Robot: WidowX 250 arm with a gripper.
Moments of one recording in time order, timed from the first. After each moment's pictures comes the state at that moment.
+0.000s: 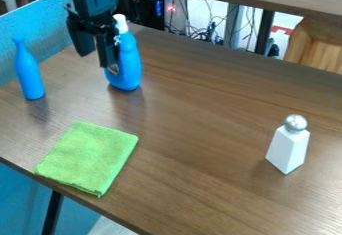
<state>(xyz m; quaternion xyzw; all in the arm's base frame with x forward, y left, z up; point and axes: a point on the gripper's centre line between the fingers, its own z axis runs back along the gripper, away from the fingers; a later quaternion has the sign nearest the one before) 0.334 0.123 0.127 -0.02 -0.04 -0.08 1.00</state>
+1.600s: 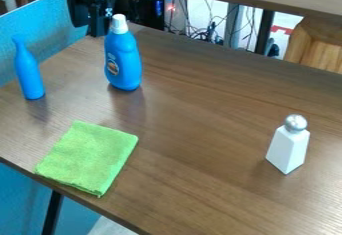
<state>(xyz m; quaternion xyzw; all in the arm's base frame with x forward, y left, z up) 0.388 0.181 0.129 0.01 0.03 -0.10 0.99</state>
